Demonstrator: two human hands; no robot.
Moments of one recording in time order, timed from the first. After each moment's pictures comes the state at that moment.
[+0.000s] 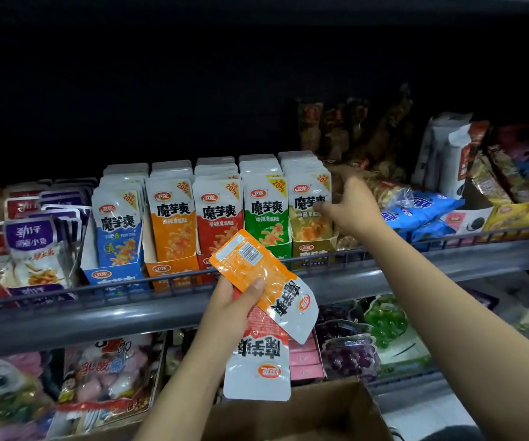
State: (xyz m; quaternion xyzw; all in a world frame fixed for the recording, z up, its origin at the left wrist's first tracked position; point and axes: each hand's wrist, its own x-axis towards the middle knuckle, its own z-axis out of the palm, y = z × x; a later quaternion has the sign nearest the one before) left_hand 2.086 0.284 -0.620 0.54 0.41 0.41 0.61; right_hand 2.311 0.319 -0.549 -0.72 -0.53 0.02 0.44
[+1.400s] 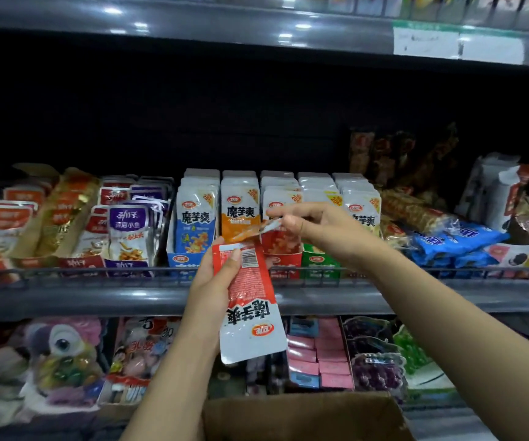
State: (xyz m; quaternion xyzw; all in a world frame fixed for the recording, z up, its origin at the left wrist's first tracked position) left_hand 1.995 0.290 -0.588 0.42 0.34 0.54 0.65; right_hand 2.176 0.279 -0.509 -0.52 -0.69 0.31 0.39
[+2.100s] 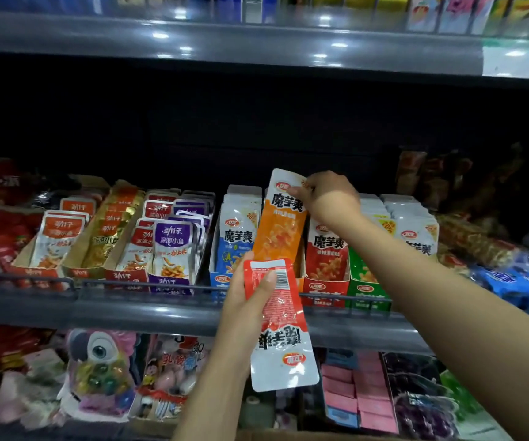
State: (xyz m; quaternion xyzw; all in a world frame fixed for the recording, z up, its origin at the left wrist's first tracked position) left_hand 1.979 0.307 -0.588 0.46 0.37 0.54 0.60; right_hand 2.123 0.395 -0.469 -0.74 -0.62 0.01 0.25
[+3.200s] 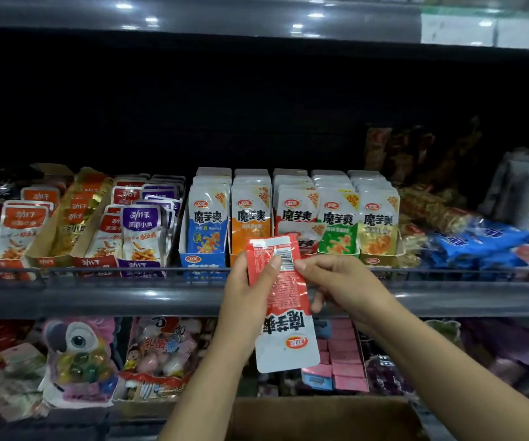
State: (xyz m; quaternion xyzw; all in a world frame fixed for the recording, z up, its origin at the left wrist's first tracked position) left_hand 2.016 0.280 -0.587 0.52 0.36 0.53 0.56; right_hand 2.153 0.251 -0.556 -0.58 -0.51 0.44 0.45
